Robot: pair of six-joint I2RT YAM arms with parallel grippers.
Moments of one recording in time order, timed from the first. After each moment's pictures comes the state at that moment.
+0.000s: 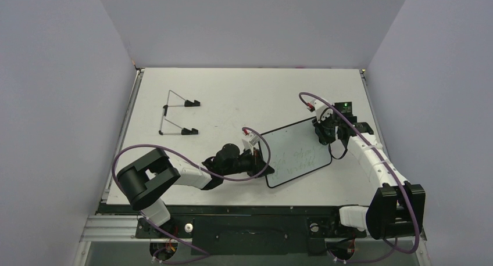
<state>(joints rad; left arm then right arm) -0.95 1.65 0.56 0.81 0.31 -0.73 0.09 1.26 0.92 -0.57 -0.14 -0.50</state>
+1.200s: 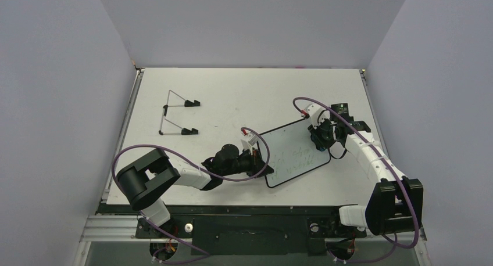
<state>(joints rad) -0.95 1.65 0.55 0.82 0.29 -0.75 0.11 1.30 0.92 -0.64 -0.19 -0.61</state>
